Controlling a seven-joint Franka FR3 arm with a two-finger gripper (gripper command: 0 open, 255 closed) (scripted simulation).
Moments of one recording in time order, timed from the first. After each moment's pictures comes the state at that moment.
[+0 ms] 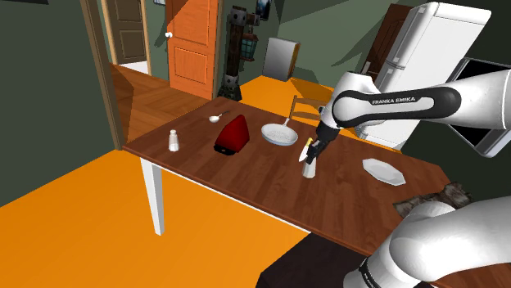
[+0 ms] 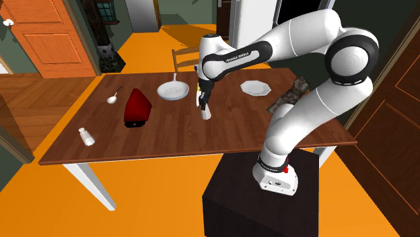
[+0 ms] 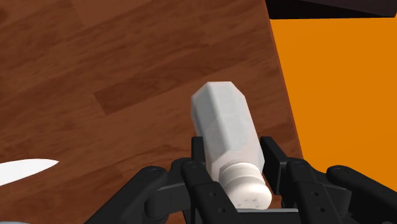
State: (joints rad) arm -0.04 -0.54 -0.16 -2.60 -0.02 2.14 -0.30
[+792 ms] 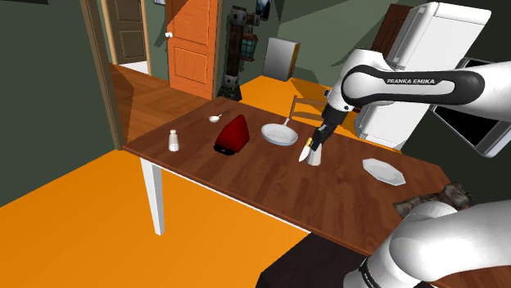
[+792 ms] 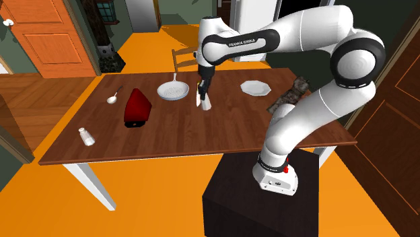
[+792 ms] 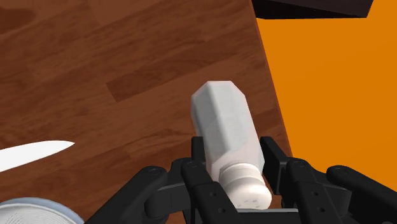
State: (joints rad) arm -0.04 -0.58 -0.15 -2.47 -0.02 1.96 -0.29
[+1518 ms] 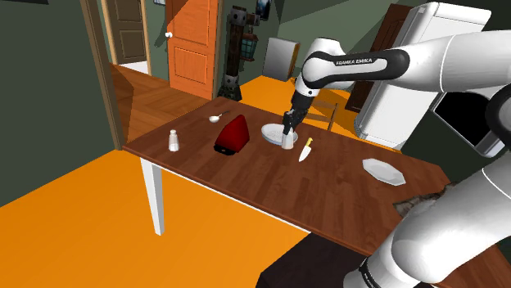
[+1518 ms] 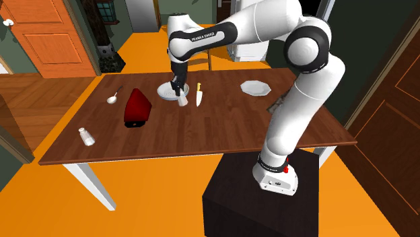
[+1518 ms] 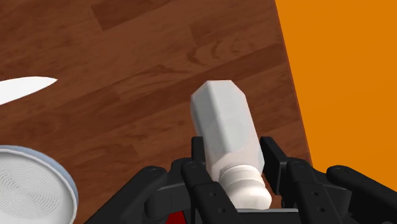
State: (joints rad) arm 0.02 -0.20 -0.12 -2.12 0.04 2.00 -0.25
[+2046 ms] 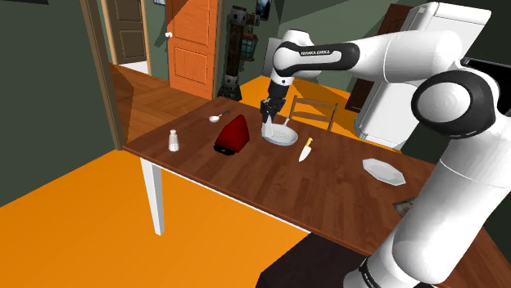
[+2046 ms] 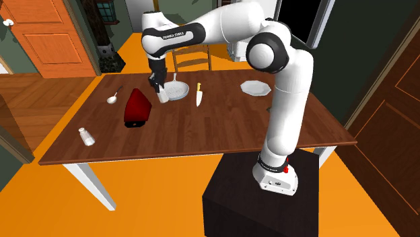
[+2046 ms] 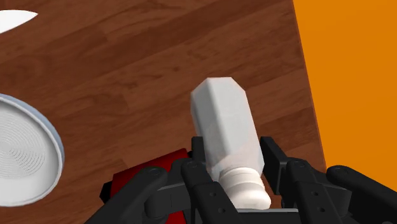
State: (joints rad) arm 0.04 0.12 -0.10 -1.74 0.07 1.94 -0.21
